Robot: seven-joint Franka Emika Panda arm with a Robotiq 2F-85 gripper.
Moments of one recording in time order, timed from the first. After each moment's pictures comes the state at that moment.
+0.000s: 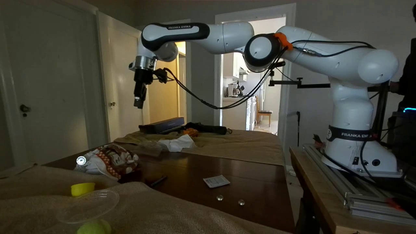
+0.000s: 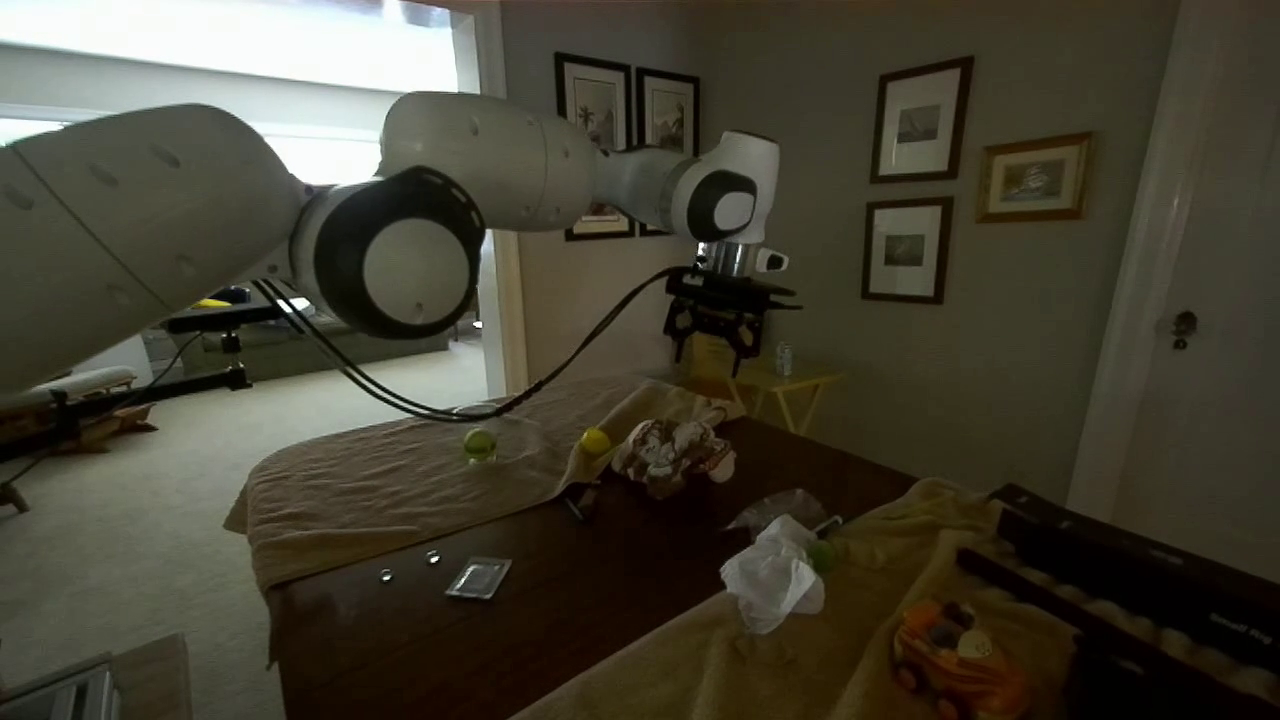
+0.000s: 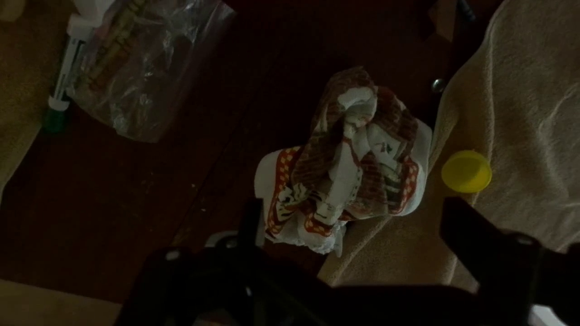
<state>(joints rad) 0.01 1.11 0.06 -0.55 0.18 1.74 -0.46</state>
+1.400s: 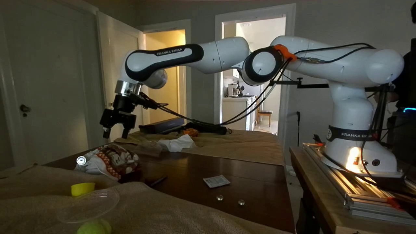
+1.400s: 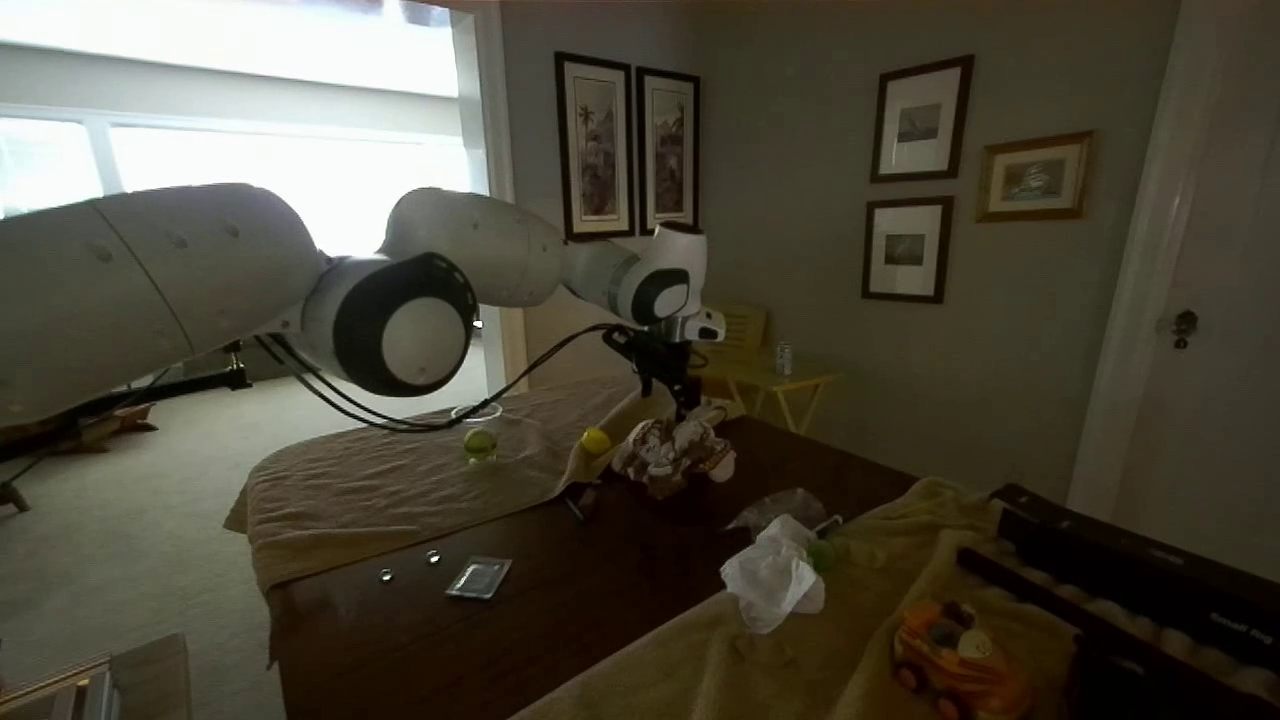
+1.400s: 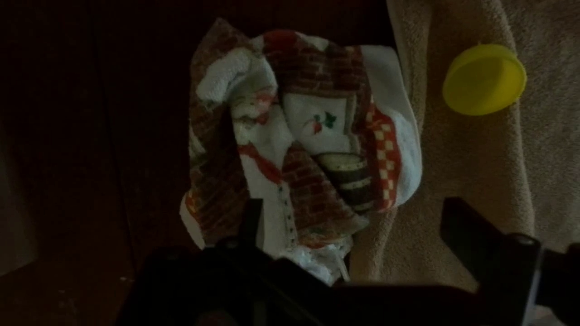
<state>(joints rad) 0.16 1.28 0.06 -0.53 0.18 2.03 0.12</state>
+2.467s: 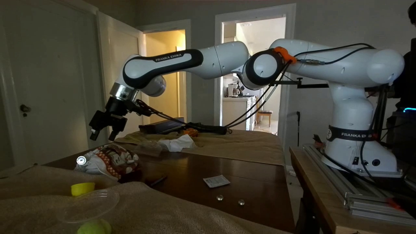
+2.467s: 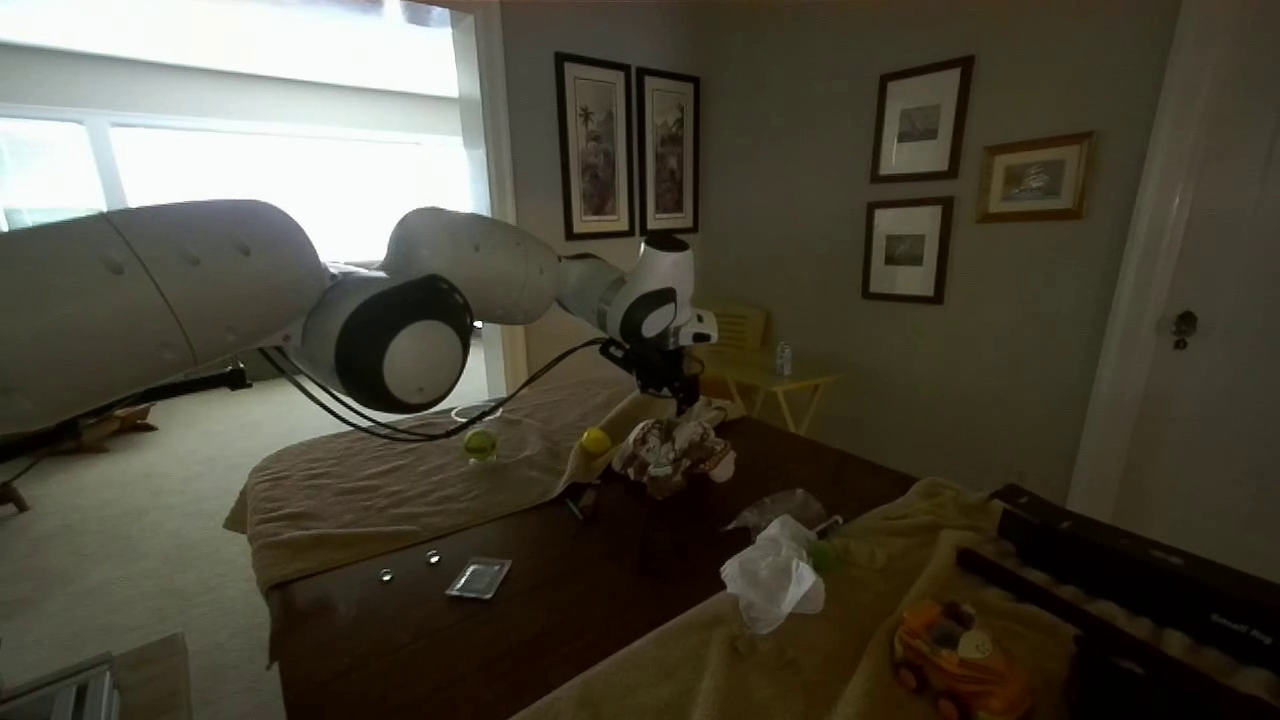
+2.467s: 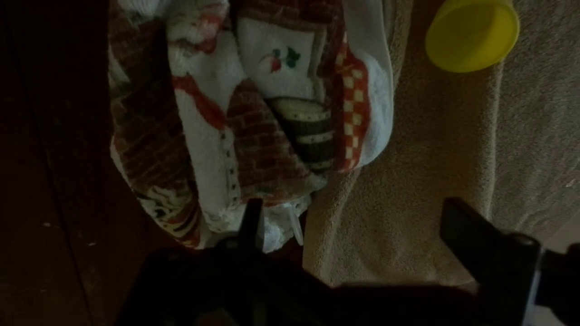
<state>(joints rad) 0.17 1.32 0.11 -0.53 0.18 2.23 0.02</state>
